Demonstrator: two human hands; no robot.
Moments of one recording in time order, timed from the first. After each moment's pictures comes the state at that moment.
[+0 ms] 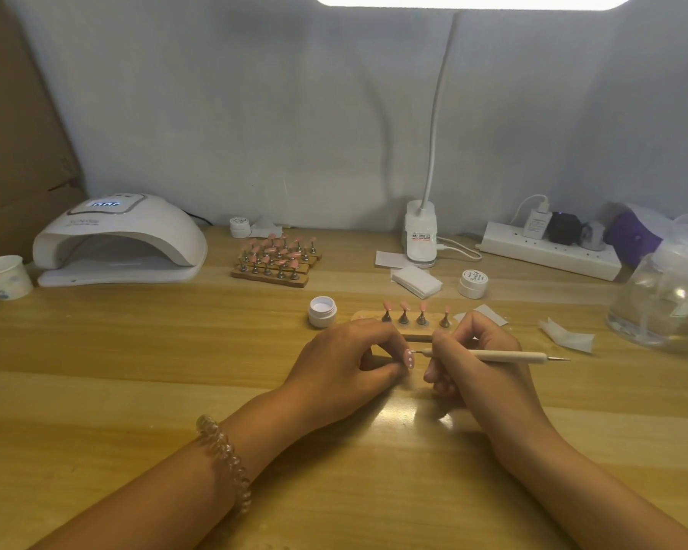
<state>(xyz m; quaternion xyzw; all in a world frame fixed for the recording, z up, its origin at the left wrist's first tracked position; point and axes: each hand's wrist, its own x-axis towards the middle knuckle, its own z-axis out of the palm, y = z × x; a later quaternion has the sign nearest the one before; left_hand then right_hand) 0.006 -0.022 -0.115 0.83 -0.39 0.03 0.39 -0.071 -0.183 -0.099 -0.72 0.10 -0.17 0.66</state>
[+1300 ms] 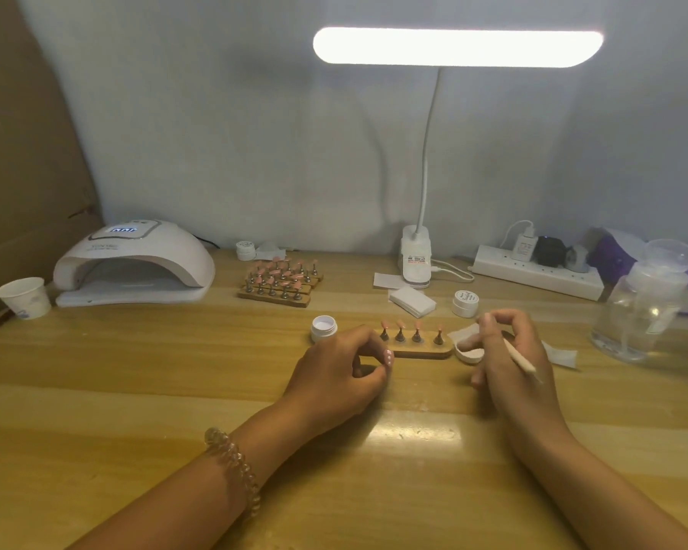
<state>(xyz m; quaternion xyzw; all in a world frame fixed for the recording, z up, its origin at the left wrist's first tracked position) 0.001 -0.020 -0.110 0.86 -0.31 0.04 0.41 -0.065 -0.216 -0.103 -0.76 0.13 -0.32 0.55</state>
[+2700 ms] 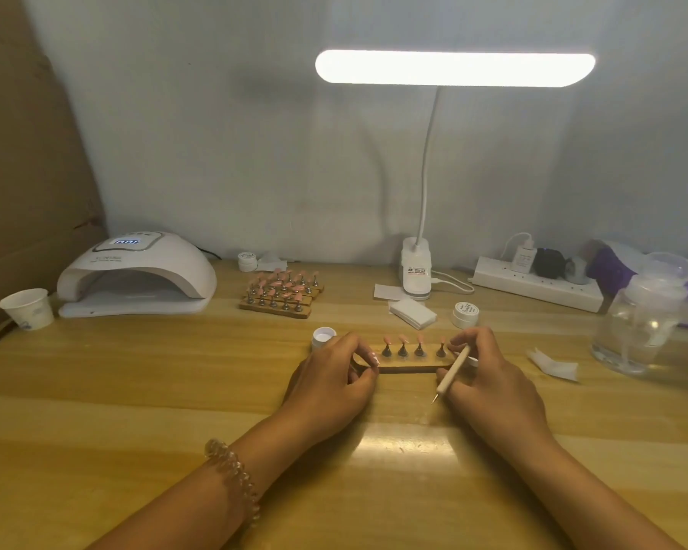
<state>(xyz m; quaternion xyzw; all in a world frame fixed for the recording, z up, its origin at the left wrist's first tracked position) 0.004 -0.020 -0.107 0.90 -0.26 0.05 0.36 -0.064 -0.209 -0.100 -0.93 0.17 -0.14 0.30</state>
